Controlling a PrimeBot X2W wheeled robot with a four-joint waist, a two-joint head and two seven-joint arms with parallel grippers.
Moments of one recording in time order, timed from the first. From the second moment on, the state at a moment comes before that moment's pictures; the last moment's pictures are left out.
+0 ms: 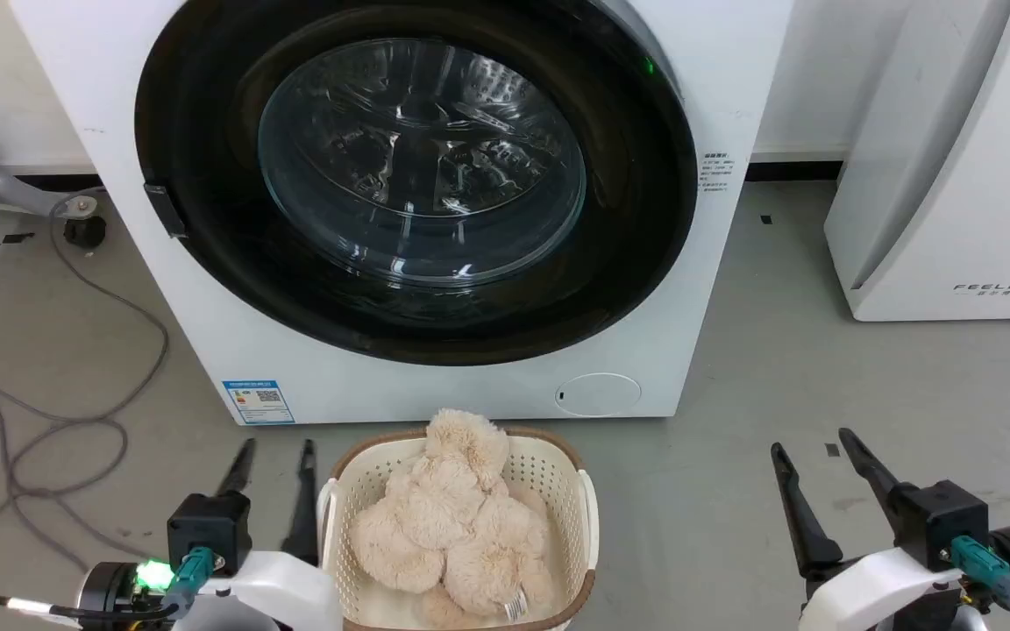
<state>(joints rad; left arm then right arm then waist) 0.02 0.05 0.00 0.01 0.00 0.00 0.00 0.01 -0.05 0.00 0.01 0.01 0.13 0.00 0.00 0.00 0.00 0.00</state>
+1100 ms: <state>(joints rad) 0.00 0.05 -0.04 0.05 -0.06 0.00 -0.06 0.01 -0.05 -0.01 0.06 0.19 0.13 -0.07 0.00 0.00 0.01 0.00</state>
